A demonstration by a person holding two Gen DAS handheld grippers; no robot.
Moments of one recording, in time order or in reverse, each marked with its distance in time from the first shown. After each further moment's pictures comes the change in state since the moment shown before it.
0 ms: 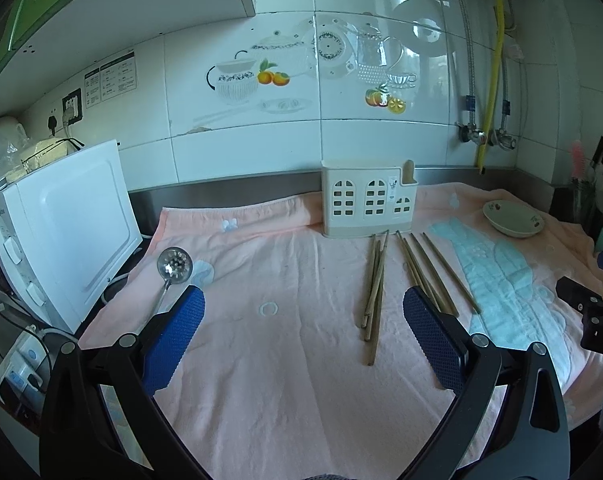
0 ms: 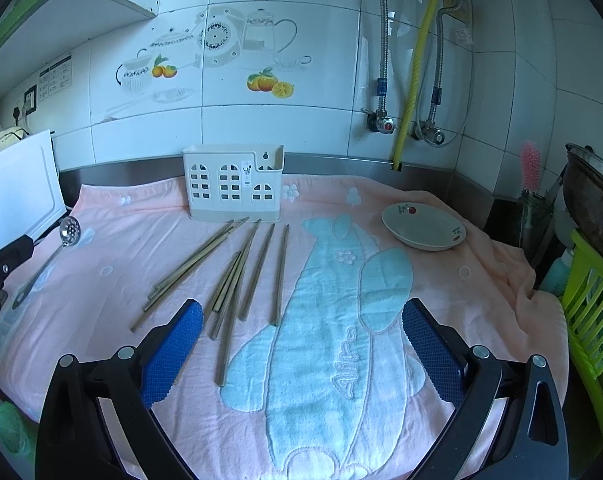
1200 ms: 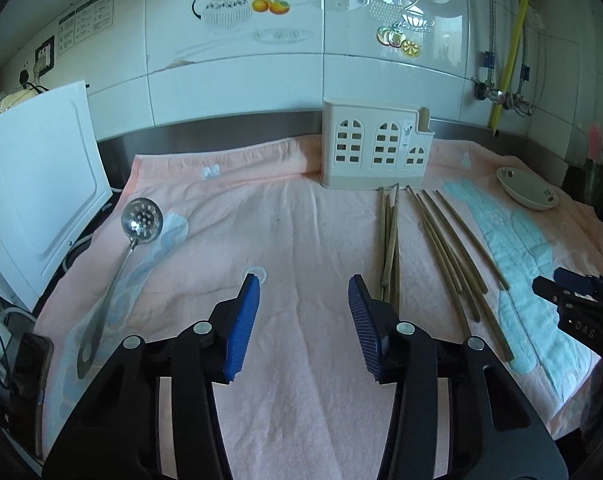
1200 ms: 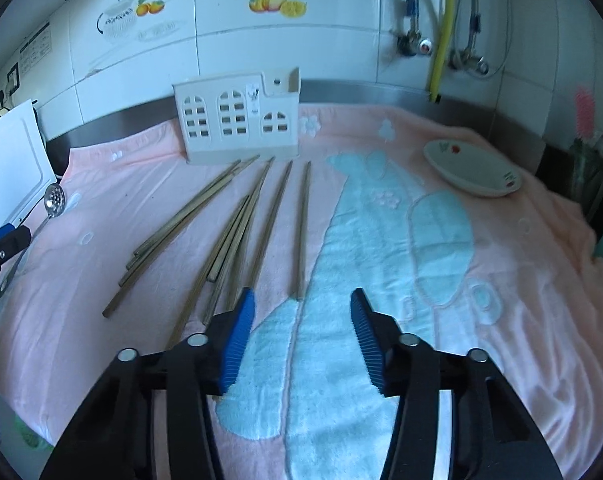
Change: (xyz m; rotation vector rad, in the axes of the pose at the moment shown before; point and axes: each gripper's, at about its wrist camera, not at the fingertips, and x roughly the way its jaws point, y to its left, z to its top) left arm 0.081 0.007 -0.023 -0.029 0.168 -0.047; right arm 0.103 0.012 -0.021 0.040 0.197 0.093
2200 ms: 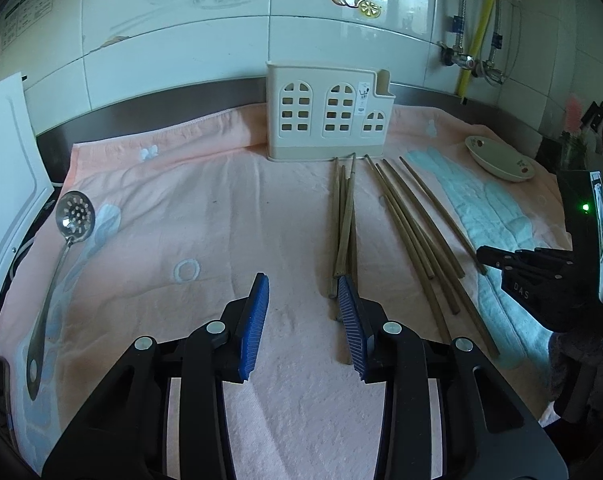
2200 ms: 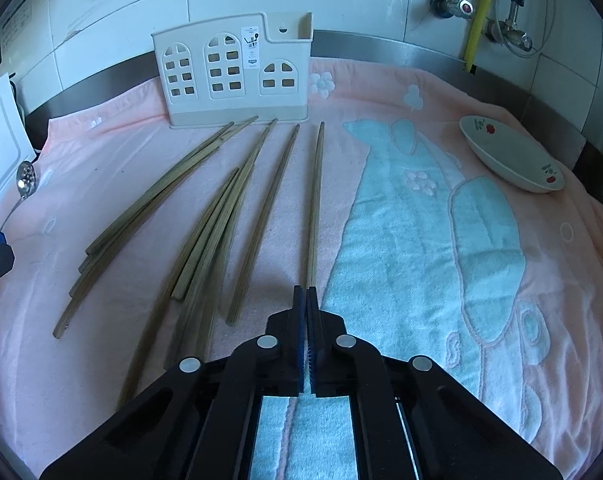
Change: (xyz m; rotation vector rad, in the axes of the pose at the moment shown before) left arm 0.044 -0.029 0.003 0.061 0.100 -0.148; right arm 0.075 0.007 0.021 -0.047 0.122 -0.016
